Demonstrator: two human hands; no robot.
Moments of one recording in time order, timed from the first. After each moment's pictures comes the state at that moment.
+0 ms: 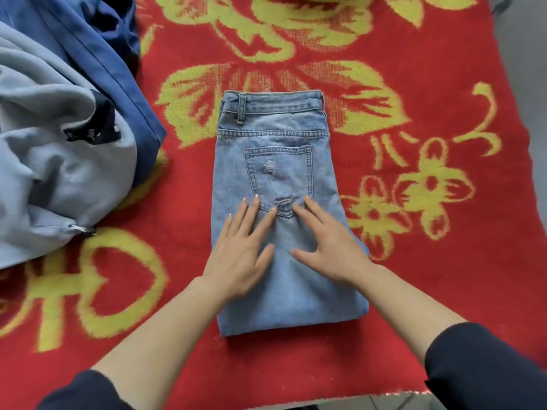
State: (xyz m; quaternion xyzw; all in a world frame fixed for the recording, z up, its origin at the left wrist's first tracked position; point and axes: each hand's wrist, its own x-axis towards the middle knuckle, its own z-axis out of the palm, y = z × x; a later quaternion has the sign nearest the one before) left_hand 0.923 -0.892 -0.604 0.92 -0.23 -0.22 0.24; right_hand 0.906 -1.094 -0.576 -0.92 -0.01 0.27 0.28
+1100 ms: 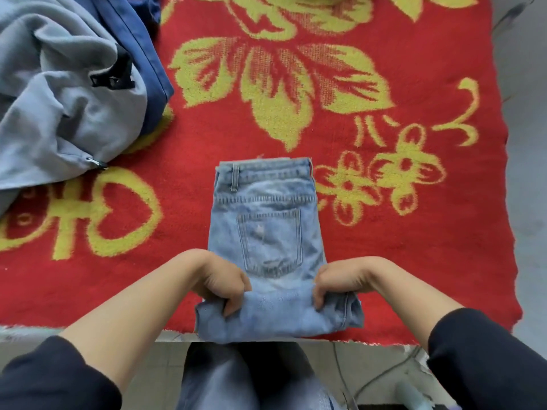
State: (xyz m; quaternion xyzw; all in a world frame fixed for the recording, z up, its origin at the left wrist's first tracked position) left_hand 0.845 -0.912 -0.518 0.56 -0.01 -0.80 0.23; right_hand 0.823 -1.137 -0.518 -0.66 0.07 0.71 0.24
